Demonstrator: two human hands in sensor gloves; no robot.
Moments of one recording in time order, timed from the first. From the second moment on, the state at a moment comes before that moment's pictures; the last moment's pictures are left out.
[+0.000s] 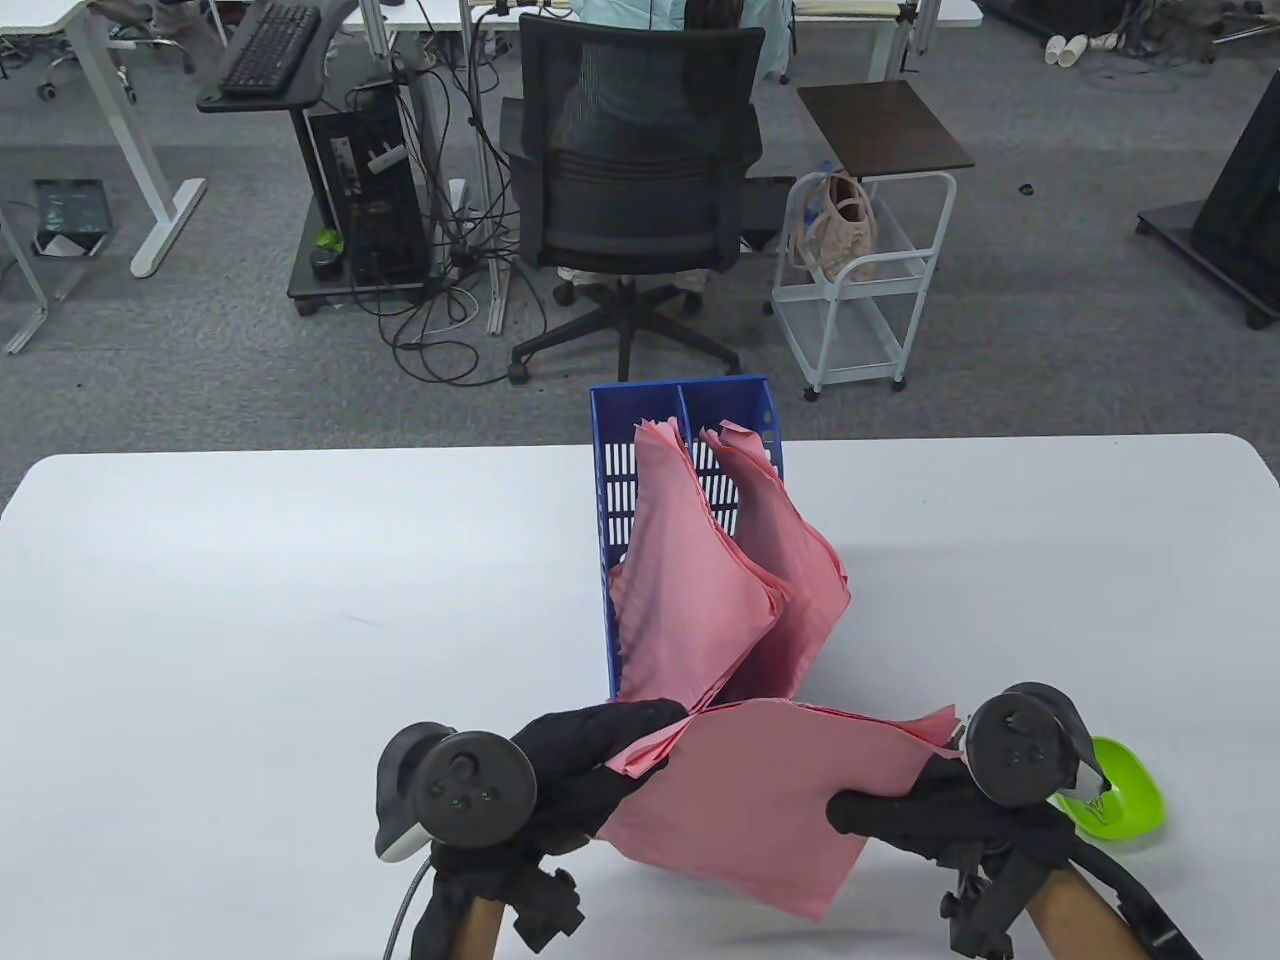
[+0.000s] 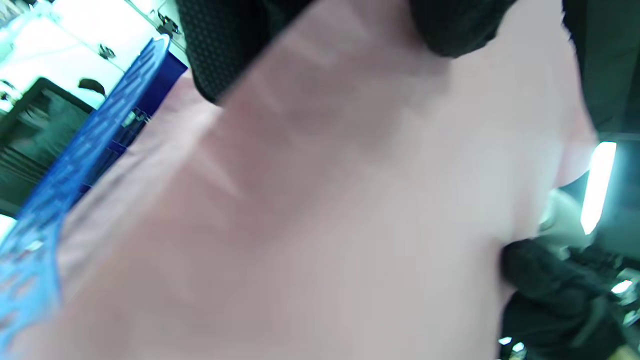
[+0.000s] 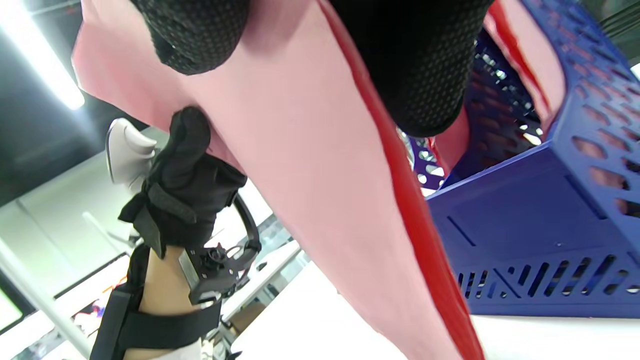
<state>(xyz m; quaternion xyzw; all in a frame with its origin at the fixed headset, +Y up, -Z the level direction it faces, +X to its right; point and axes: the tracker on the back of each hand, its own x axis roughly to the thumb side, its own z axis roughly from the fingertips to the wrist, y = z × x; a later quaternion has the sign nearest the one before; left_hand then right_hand) -0.127 -0.587 -0.278 0.10 -0.32 0.29 0.90 0.205 -0.623 -0.298 0.42 0.08 0.82 0.39</state>
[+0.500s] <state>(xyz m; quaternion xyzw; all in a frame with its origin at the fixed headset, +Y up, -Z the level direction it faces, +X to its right) -0.122 -0.620 -0.291 0.16 -0.16 0.01 0.97 0.334 -0.597 -0.257 0.25 -0.03 0.90 0.35</state>
